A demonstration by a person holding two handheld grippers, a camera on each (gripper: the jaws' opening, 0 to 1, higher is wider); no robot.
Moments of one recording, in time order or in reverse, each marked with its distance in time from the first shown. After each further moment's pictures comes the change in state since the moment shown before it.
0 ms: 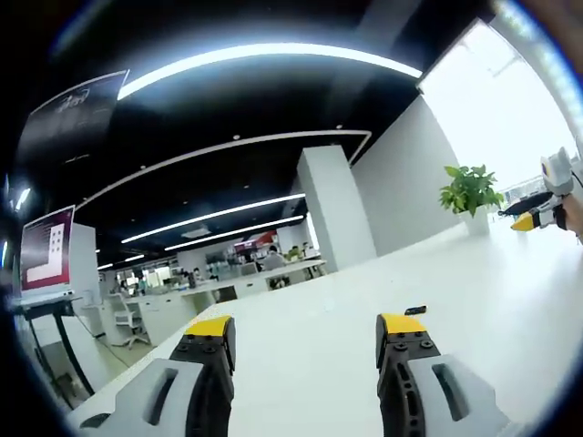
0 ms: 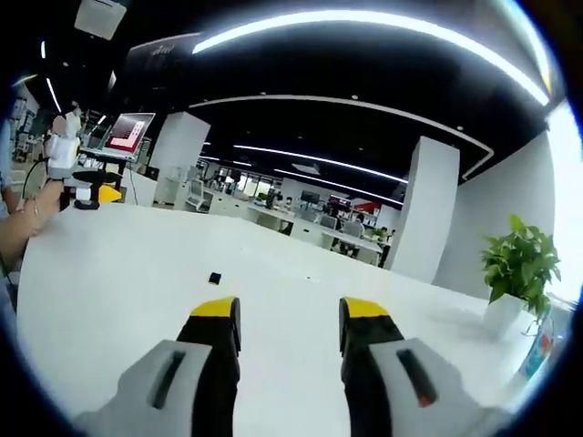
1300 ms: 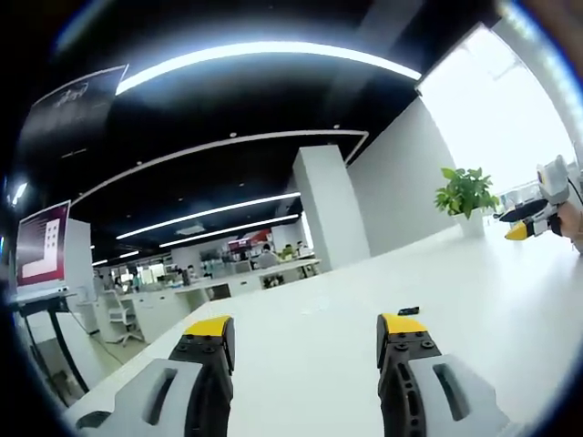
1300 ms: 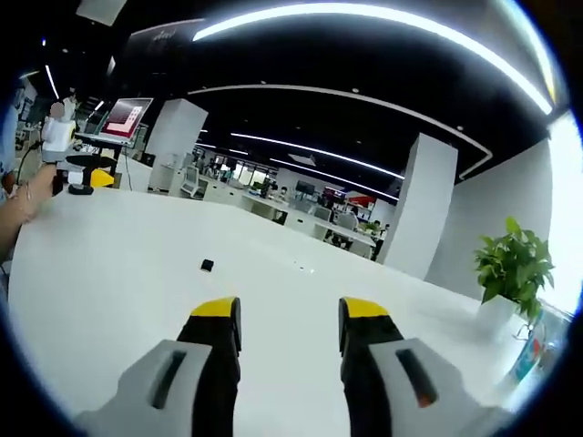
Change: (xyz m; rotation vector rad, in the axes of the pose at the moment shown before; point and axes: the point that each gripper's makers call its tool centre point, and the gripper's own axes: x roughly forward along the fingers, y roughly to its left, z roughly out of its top) left arm 0.002 -0.004 -0.003 -0.011 0.010 -0.027; right arm 0.007 -0.004 -0.012 -0.038 0.054 -0.028
